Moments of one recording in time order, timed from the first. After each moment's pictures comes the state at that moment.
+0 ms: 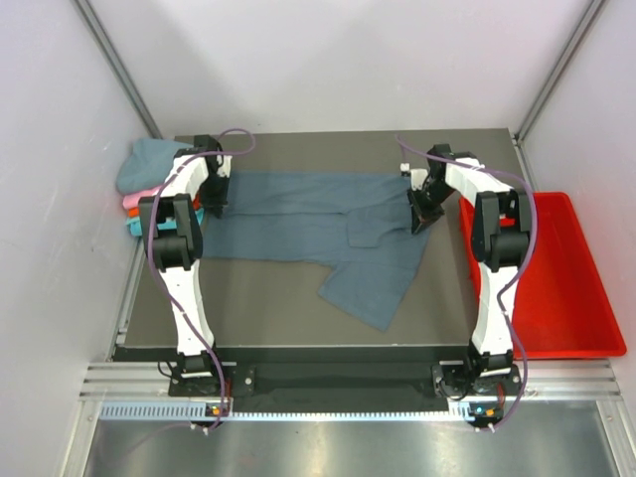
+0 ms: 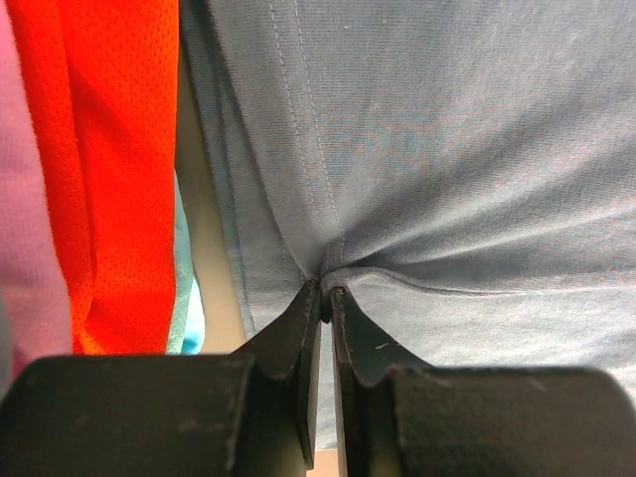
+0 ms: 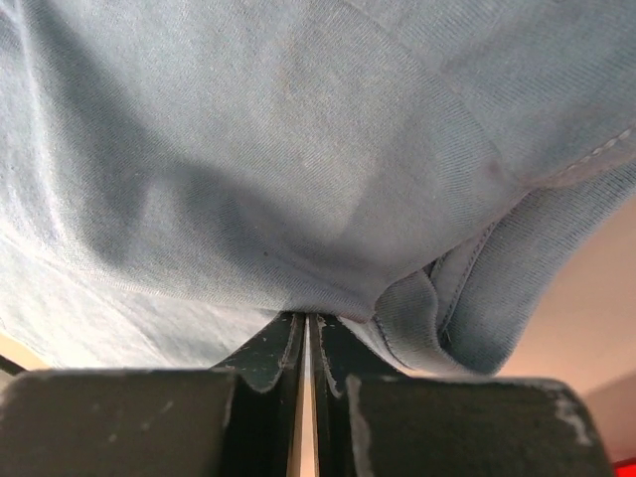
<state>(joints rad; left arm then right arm) 0.07 2.26 1.89 -0.92 -0.02 0.13 0.12 2.19 1.71 -0.98 -0.36 -0.24</state>
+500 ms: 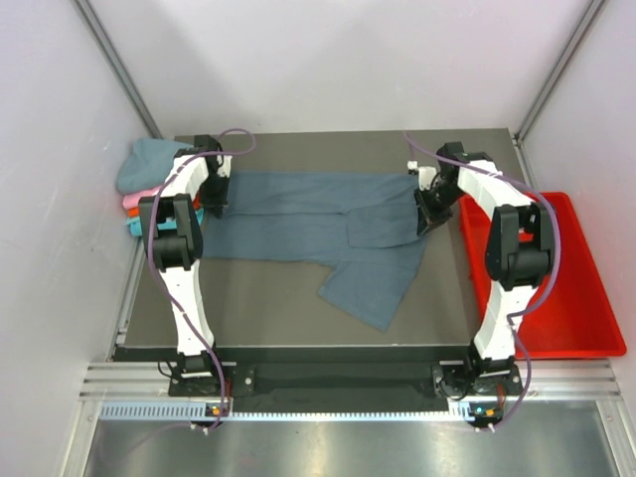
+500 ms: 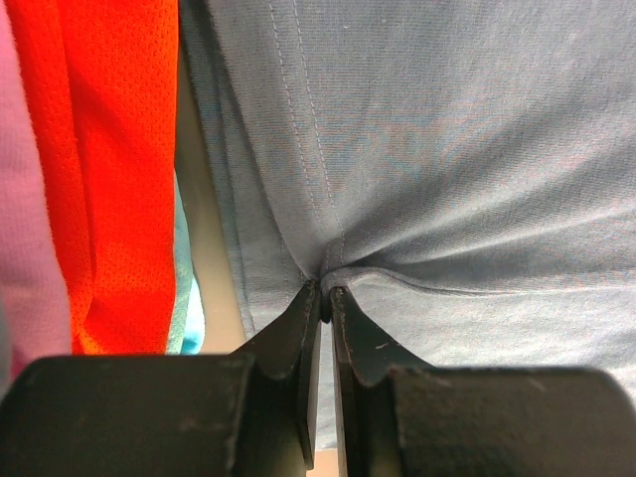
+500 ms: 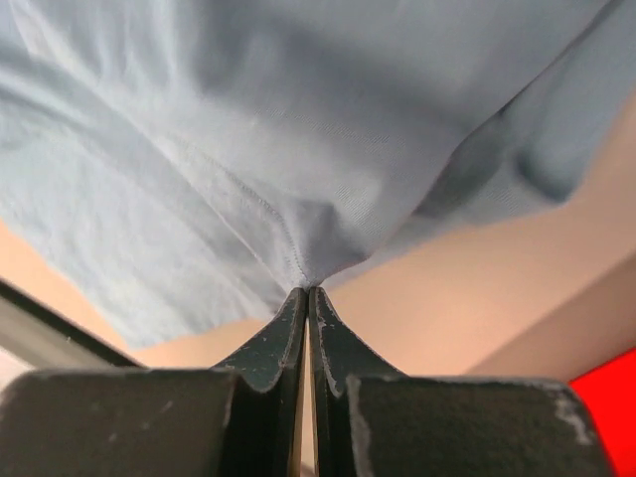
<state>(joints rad) 0.07 2.26 1.89 -0.92 -0.02 0.13 0.11 1.97 1.58 -1.01 -0.39 -0.24</state>
